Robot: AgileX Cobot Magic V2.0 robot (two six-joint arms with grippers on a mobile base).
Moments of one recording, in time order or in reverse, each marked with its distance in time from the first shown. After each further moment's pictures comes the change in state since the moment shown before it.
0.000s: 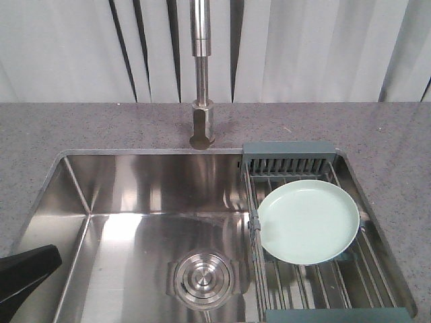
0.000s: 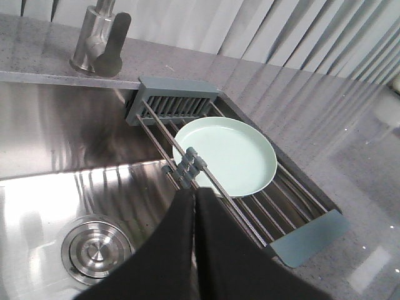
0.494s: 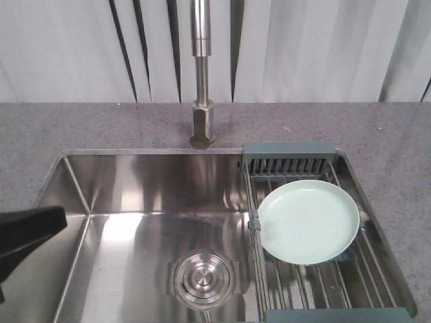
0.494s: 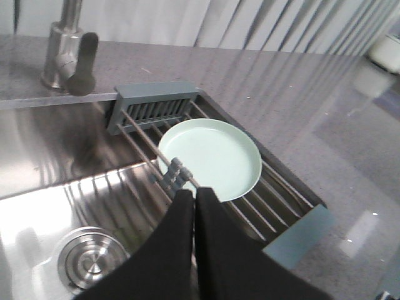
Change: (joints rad) left arm 0.000 0.173 -0.192 0.063 -0.081 0.000; right arm 0.000 0.000 -0.112 0.001 0.056 -0.027
